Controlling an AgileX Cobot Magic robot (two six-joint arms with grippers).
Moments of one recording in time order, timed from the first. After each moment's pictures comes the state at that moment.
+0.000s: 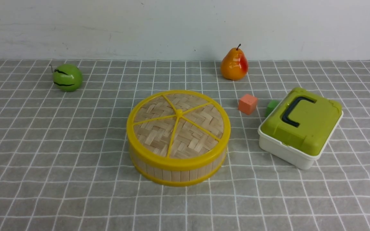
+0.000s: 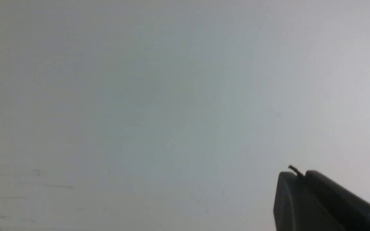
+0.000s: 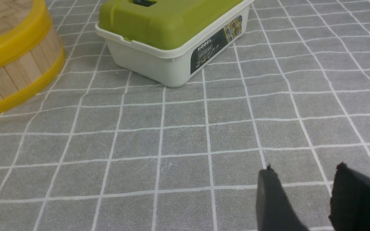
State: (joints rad) right arm 0.00 -0.01 0.02 0.06 0.40 0.10; left arm -0.08 -0.01 0.03 0.04 -0.55 -0.21
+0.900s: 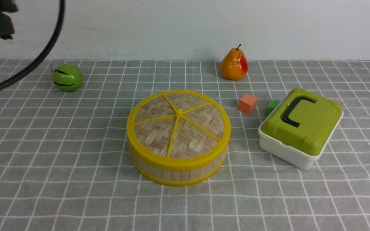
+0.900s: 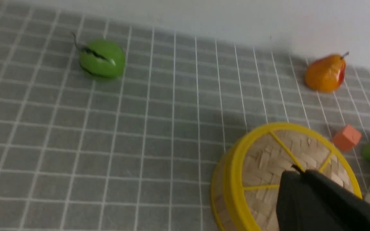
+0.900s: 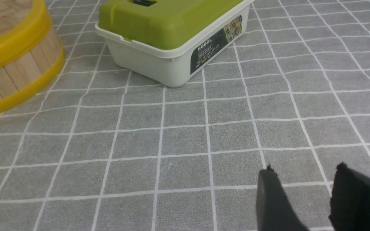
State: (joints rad) right arm 0.00 -0.01 0.02 0.06 0.40 0.10; left arm -0.08 1.22 -1.37 -0.16 0.78 -0.19
